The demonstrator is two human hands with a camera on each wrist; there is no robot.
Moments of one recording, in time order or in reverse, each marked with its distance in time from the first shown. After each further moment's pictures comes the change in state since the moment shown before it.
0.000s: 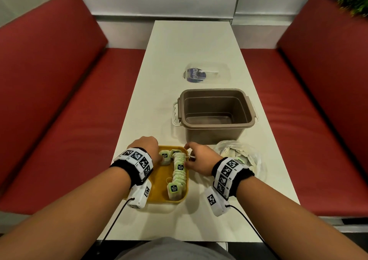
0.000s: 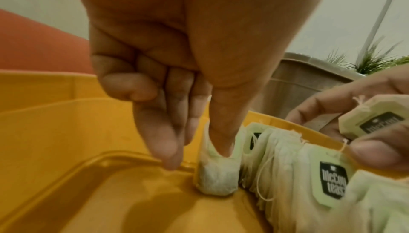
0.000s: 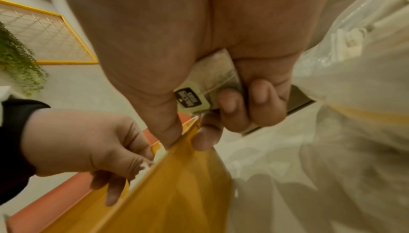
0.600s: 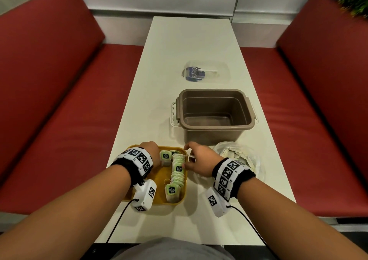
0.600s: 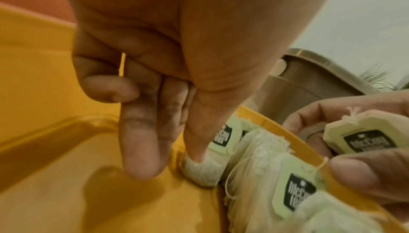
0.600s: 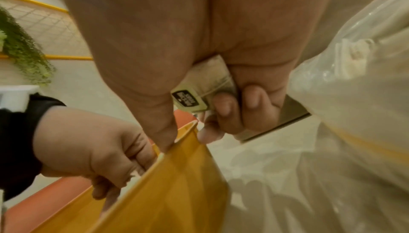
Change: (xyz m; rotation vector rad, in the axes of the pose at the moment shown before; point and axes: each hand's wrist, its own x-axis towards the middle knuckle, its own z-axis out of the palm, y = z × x) left_hand 0.008 0.007 0.009 0.003 -0.134 0.052; right_hand 0.003 0.006 -0.005 -0.026 -0.035 -0.005
